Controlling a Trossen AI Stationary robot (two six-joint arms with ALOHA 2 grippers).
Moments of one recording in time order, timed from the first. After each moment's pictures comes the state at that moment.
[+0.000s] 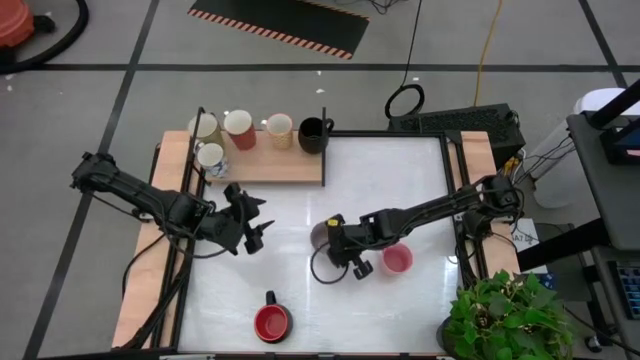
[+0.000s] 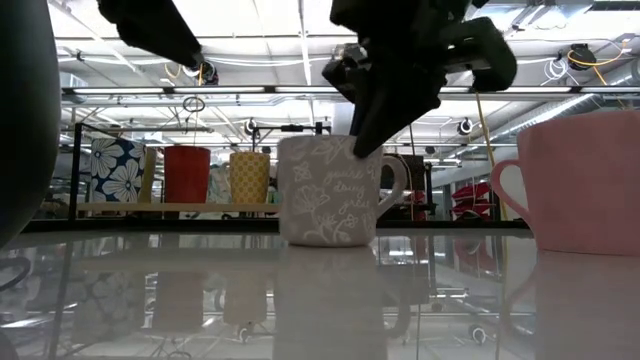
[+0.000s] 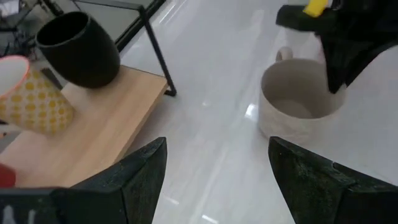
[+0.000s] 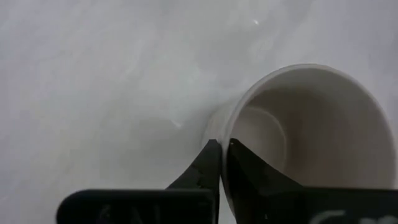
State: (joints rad) left arm -0.40 1.12 0.94 -0.69 -0.68 -0.50; right arm 0.21 1.77 1.25 -0.50 0.00 -0.38
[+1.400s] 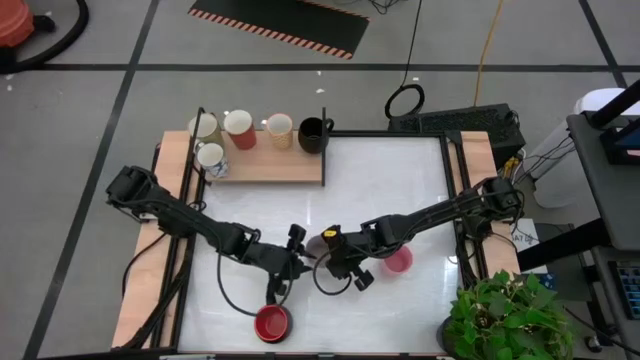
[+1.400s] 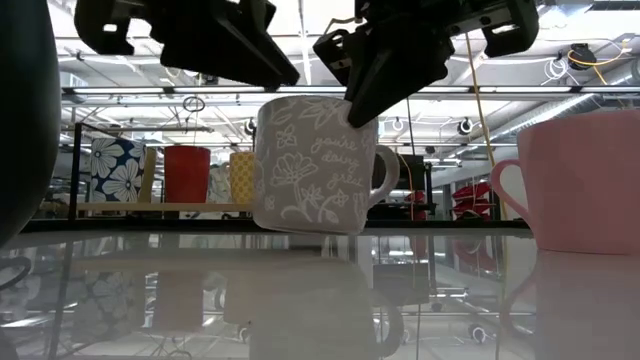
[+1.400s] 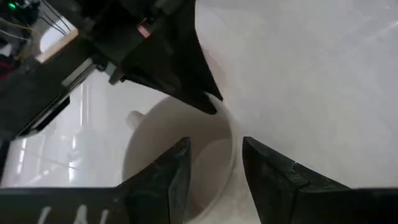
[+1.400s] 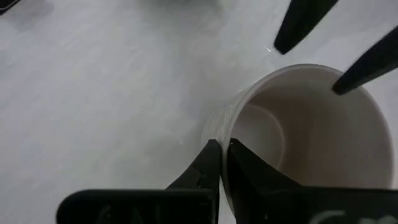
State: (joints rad) left arm -0.41 1.58 0.94 -0.01 -0.29 0.32; right arm 0.26 1.77 1.28 -0.45 -0.08 -0.38
